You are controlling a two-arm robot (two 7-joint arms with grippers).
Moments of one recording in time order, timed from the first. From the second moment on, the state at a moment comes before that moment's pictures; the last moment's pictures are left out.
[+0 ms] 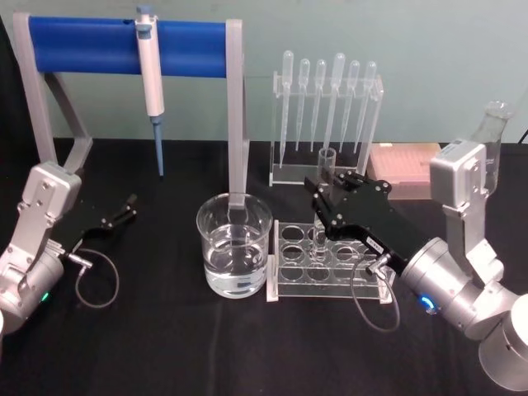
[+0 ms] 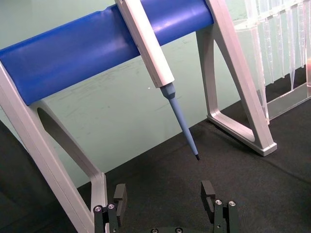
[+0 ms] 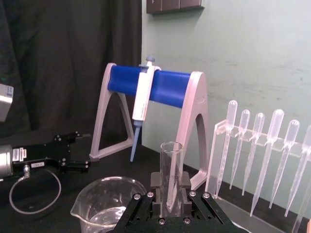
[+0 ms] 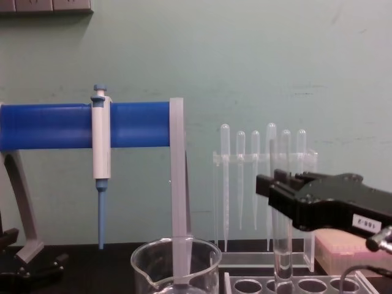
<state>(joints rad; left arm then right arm) -0.20 0.60 0.45 -1.41 -0.25 -0.12 0.03 0.07 0.35 -0.31 -1.72 0.27 -0.02 0.35</state>
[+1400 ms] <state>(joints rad) -0.20 0.60 0.45 -1.41 -0.25 -0.12 0.03 -0.06 0.41 -0.31 -1.82 0.22 0.08 0.29</state>
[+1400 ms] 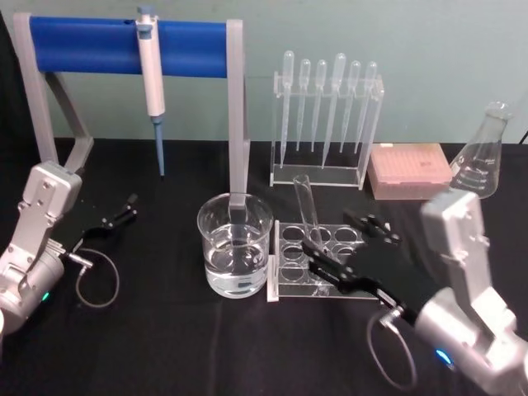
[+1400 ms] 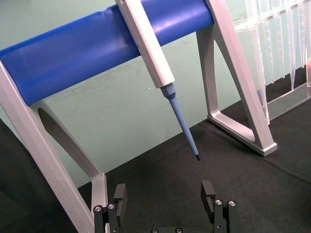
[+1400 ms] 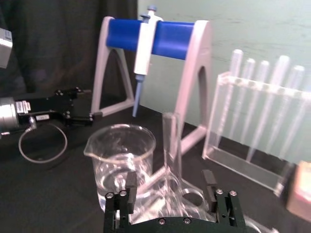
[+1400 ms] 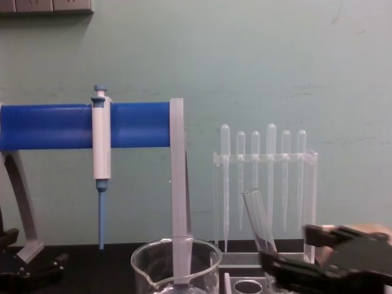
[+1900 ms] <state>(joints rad) -0.20 0.60 0.45 -1.41 -0.25 -0.12 0.03 -0.24 0.38 -0.08 -1.82 0.19 -0.03 0.11</state>
